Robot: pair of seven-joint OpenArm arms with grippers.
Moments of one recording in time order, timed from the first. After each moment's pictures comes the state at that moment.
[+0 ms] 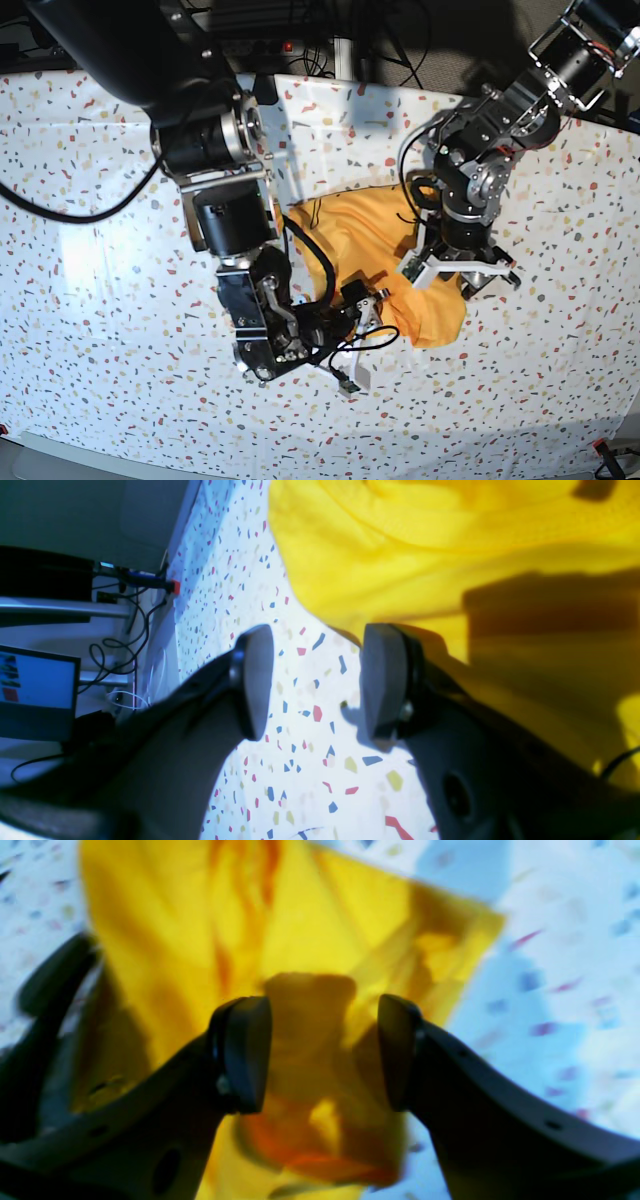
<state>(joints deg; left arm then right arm) -12.7 -22.8 45.2 87.9 22.5 15.0 44.1 40.4 -9.1 -5.9 45.6 5.4 34.0 -54.5</state>
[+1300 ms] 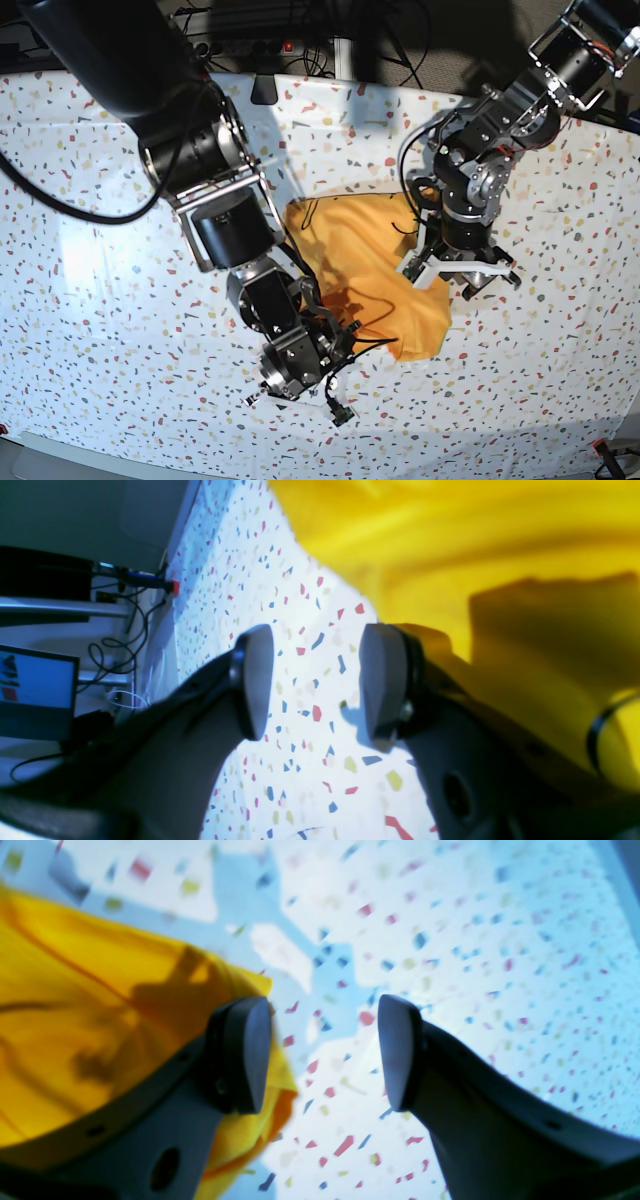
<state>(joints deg) -12.7 -22.8 45.2 87.9 22.5 15.3 44.2 43.5 -7.3 -20.1 45.6 -16.2 8.7 -47.3</state>
